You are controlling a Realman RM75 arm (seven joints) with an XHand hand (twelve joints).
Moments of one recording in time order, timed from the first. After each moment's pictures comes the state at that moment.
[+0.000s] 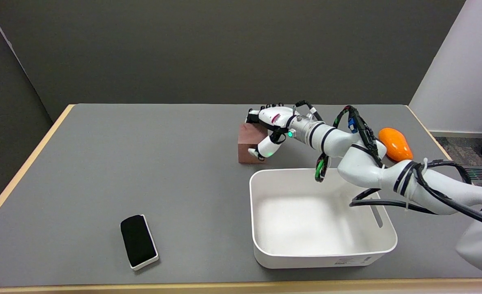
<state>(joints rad) 0.61 -0.93 -2.32 1.21 0.15 -0.14 0.90</state>
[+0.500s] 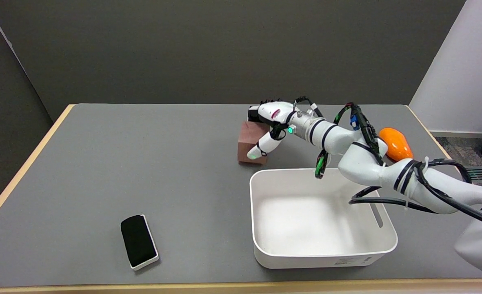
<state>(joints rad) 0.62 -0.93 -2.30 1.22 0.15 -0.11 0.89</state>
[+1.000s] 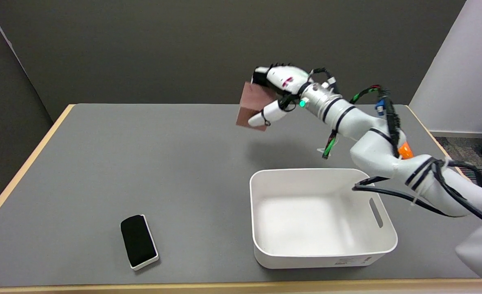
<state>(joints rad) 0.54 -0.92 -2.06 1.34 0.15 -0.03 0.81</state>
